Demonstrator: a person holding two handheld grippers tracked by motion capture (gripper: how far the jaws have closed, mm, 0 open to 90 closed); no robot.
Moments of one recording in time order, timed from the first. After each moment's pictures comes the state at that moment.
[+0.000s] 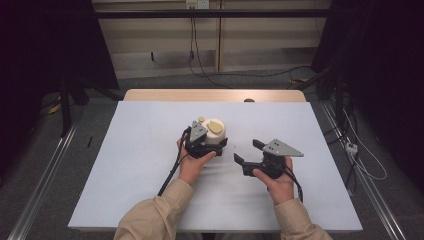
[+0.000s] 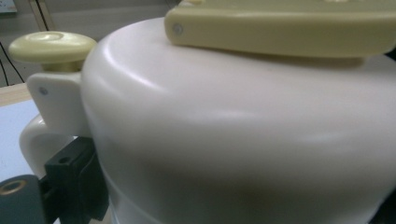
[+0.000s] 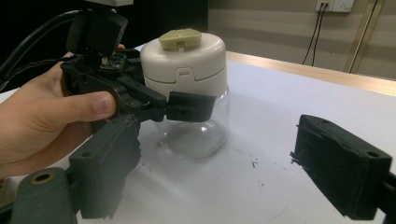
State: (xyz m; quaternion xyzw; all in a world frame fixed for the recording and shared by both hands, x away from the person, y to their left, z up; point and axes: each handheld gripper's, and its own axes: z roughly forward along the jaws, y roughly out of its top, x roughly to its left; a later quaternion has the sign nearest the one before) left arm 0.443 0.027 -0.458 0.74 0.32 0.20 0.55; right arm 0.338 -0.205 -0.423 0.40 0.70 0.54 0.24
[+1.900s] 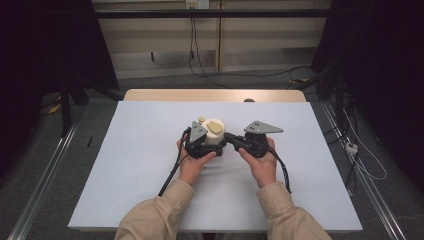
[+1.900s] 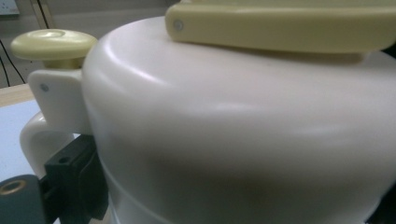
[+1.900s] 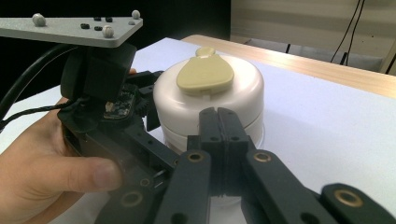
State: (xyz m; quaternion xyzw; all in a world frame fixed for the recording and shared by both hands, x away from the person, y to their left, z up) left arm 0.442 0.027 -0.459 0.74 0.32 0.20 0.56; right arm 0.385 -0.170 -0.401 0.39 0.73 0.53 0.19
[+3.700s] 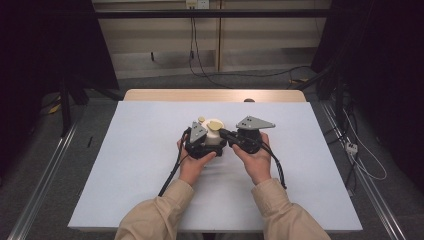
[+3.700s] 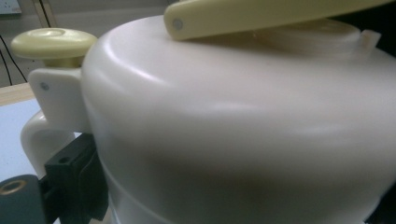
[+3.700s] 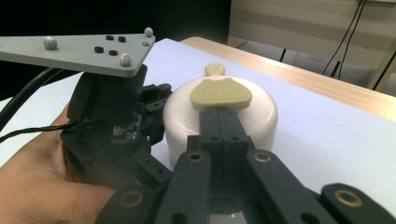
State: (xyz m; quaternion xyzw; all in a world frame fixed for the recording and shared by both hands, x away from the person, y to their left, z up) left arm 0.441 0.027 -0.459 0.74 0.32 0.20 0.56; right arm 0.391 -0.153 -0.386 0.38 0.74 0.52 0.21
